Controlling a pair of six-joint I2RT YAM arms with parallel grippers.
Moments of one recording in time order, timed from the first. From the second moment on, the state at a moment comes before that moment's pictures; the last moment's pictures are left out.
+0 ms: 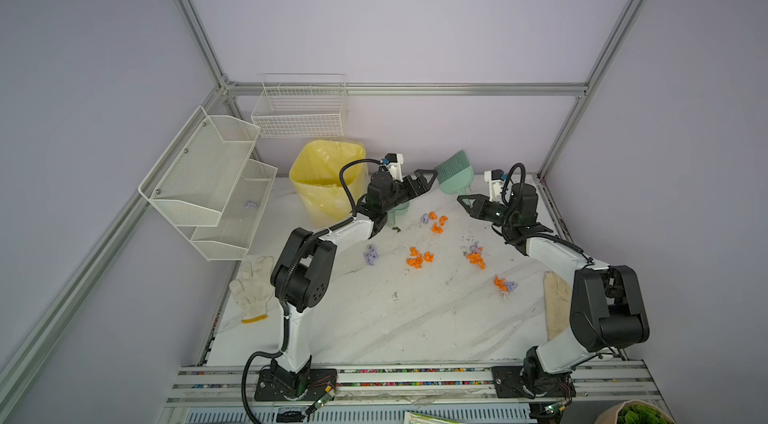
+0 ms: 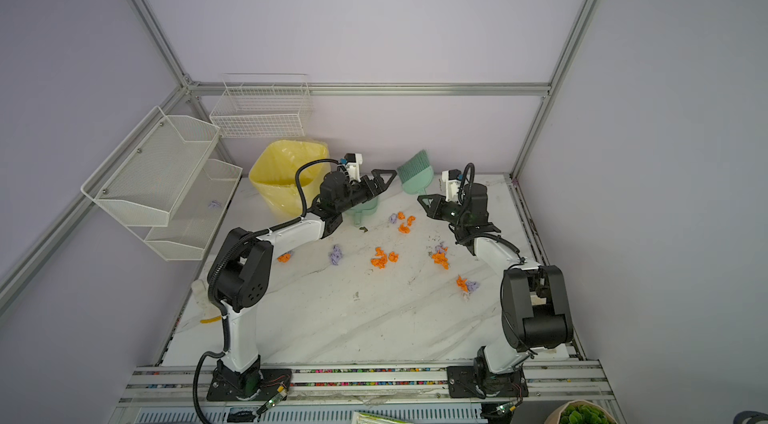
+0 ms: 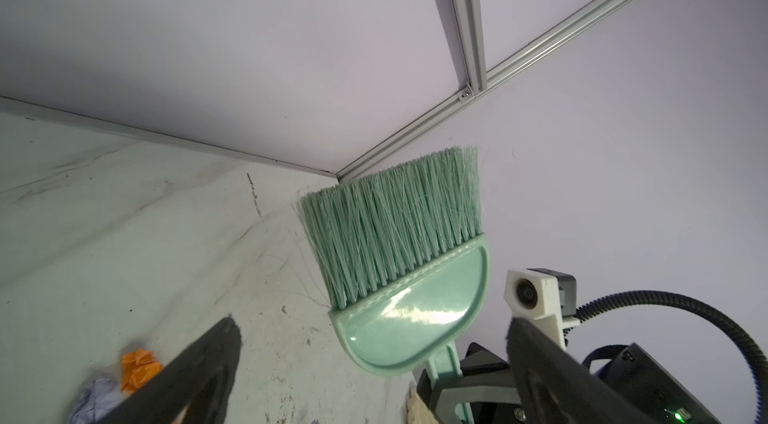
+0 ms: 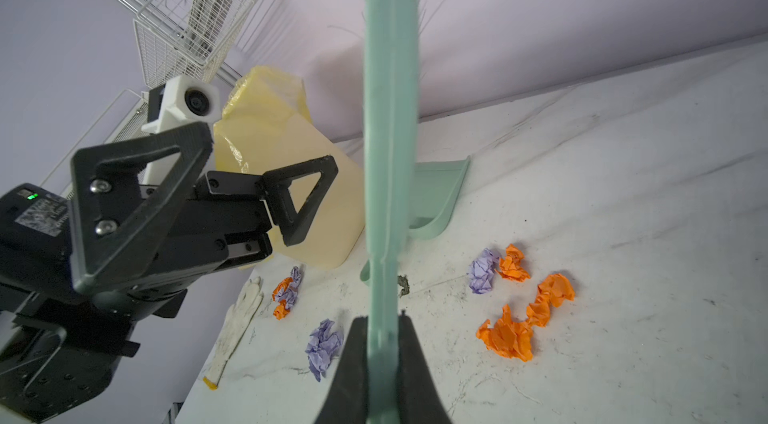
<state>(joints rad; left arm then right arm) -0.50 2.04 1.48 0.55 0.38 -0.96 0.11 1.59 0.97 0.34 -0.70 0.58</state>
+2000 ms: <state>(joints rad) -0.50 2.28 1.57 0.99 0.53 -1.27 0.09 1.79 0.91 0.99 -0.98 1.15</state>
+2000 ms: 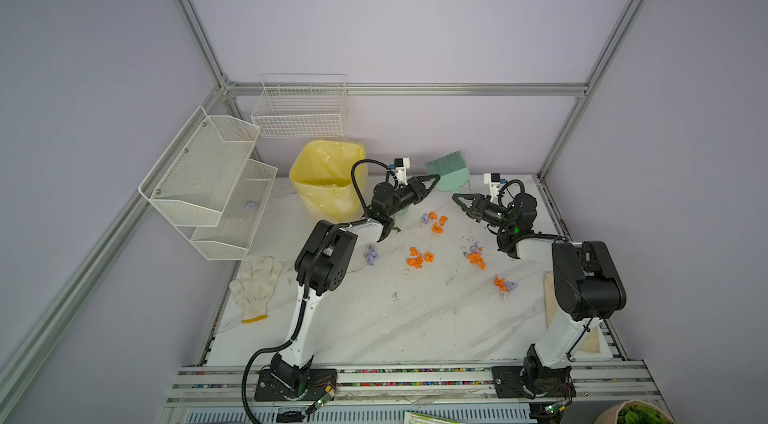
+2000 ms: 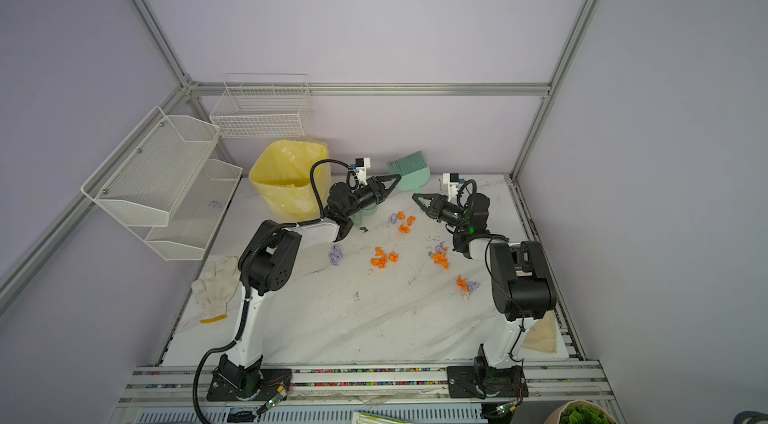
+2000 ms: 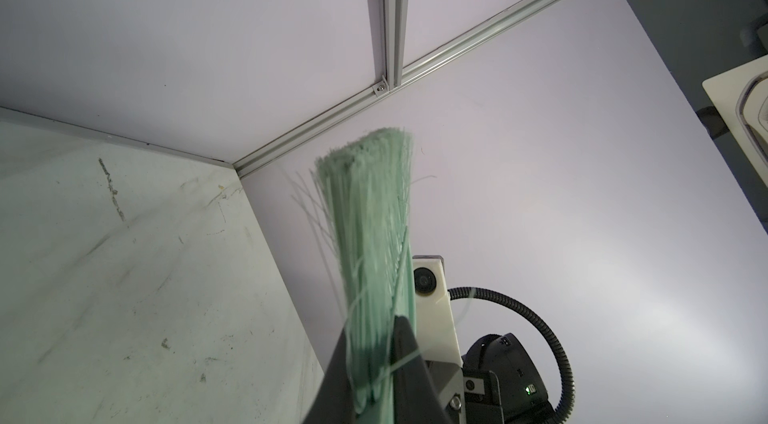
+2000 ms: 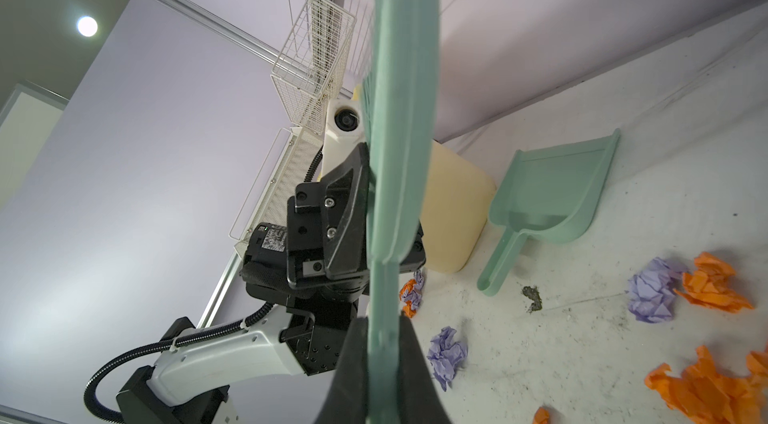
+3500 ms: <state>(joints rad) -0.53 2.28 1.58 0.98 0.37 -1.33 0.11 1.88 0.68 1.49 -0.66 1.54</state>
